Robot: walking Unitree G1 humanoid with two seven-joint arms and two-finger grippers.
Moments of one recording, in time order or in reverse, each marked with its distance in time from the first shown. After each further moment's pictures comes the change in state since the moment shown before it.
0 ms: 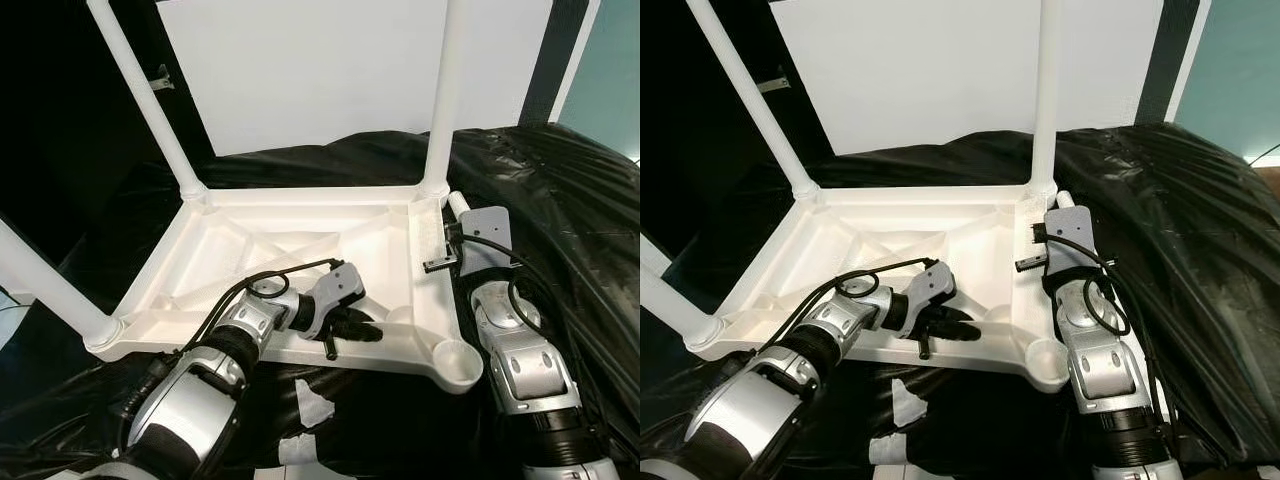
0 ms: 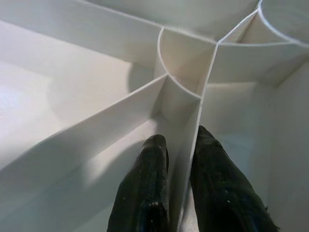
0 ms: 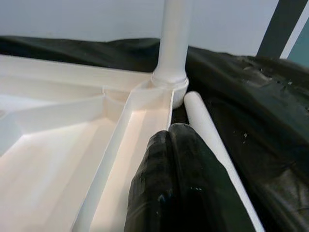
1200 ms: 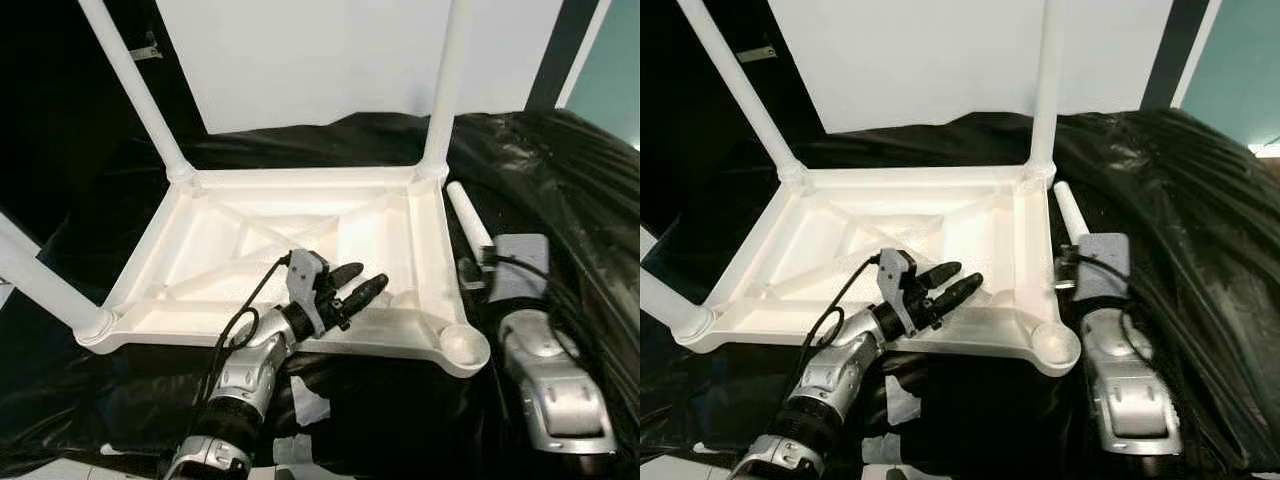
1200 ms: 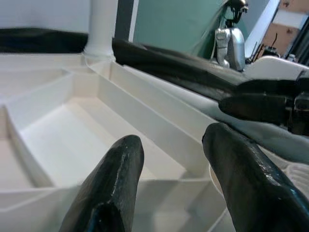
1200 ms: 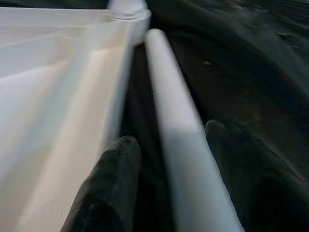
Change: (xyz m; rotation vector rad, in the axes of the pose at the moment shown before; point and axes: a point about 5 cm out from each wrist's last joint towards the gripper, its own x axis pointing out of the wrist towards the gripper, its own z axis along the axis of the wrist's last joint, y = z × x) left arm -0.028 -0.028 0.008 -0.118 -0.639 0.405; right arm -0.034 -0.035 -0.022 0.097 0.168 -0.059
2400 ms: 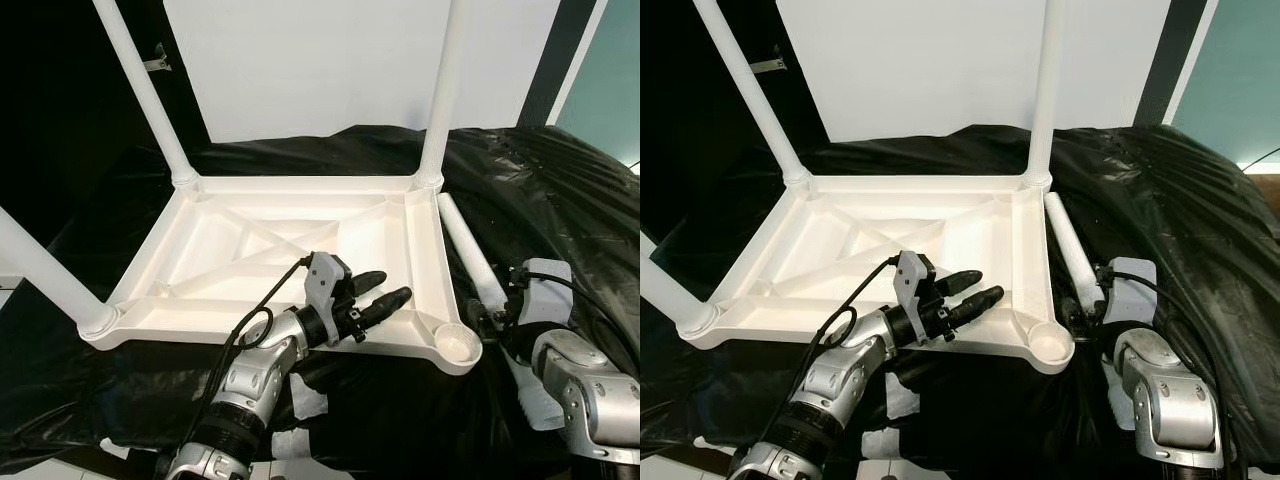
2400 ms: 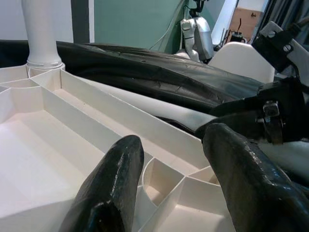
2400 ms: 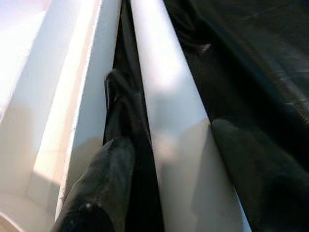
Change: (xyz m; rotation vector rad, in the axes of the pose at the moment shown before) left arm 0.014 -0.026 -0.002 0.032 0.063 -0.137; right arm -0.012 -0.006 -0.036 0.211 0.341 0.182
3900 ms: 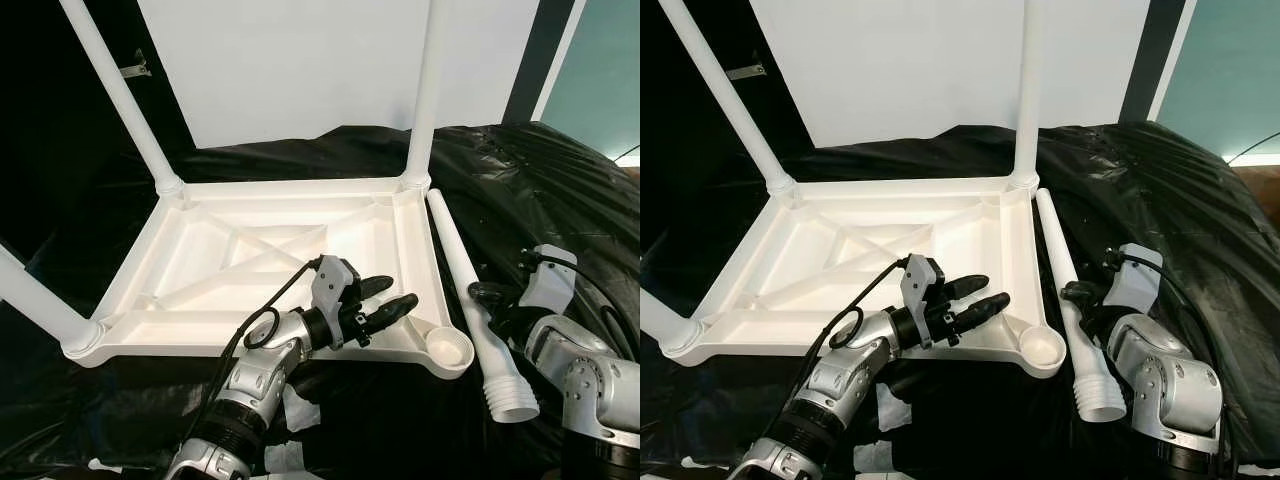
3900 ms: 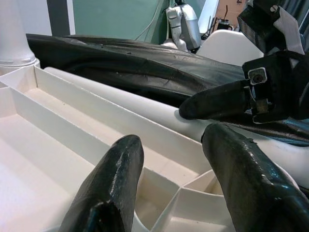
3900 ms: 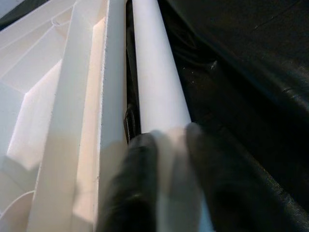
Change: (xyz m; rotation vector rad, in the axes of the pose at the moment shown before) left arm 0.006 -0.003 -0.005 0.010 0.027 -0.034; right arm 0.003 0.001 0.018 0.183 -0.057 0.023
